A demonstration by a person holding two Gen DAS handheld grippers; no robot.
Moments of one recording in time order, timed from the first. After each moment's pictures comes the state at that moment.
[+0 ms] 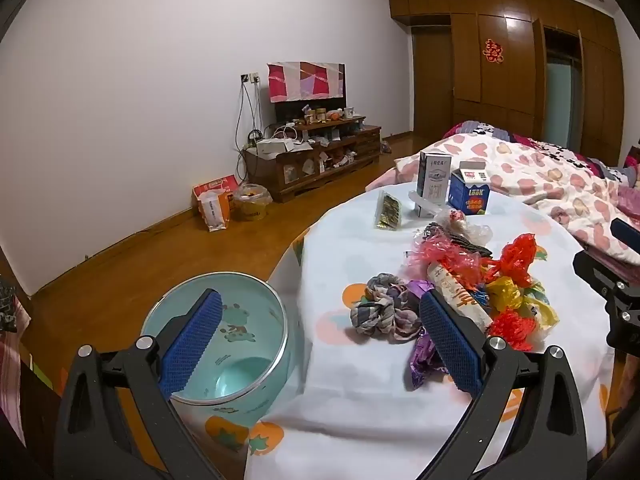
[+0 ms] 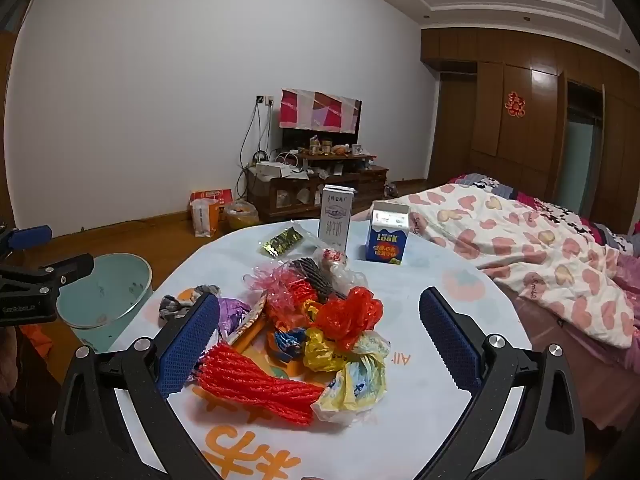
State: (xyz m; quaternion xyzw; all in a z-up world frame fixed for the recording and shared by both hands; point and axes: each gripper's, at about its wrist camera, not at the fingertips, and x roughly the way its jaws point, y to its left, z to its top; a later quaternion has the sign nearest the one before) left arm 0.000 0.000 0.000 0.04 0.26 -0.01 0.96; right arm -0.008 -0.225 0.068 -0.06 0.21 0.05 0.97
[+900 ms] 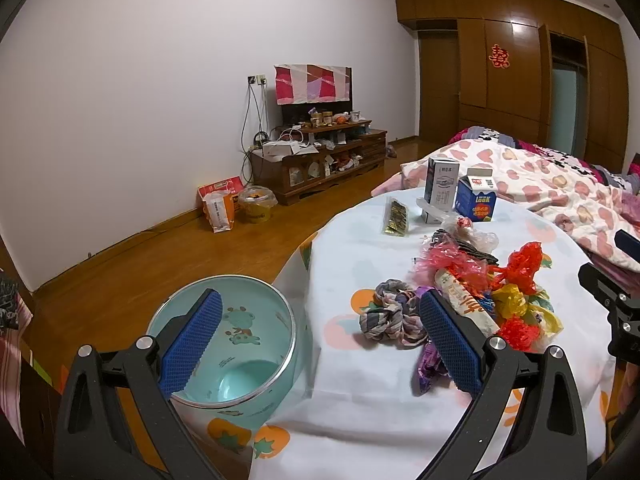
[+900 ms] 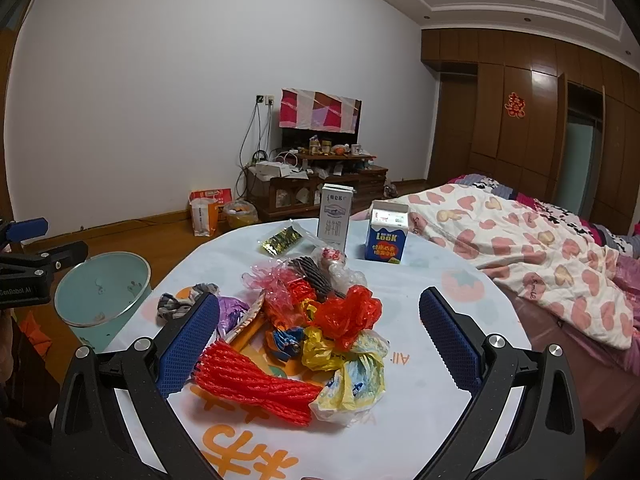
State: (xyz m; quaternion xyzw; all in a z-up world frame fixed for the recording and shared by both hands) left arm 0.001 0.006 0.005 0.04 0.25 0.00 0.97; right arm -0.008 -0.224 0.068 -0.06 0.21 0.05 0.97
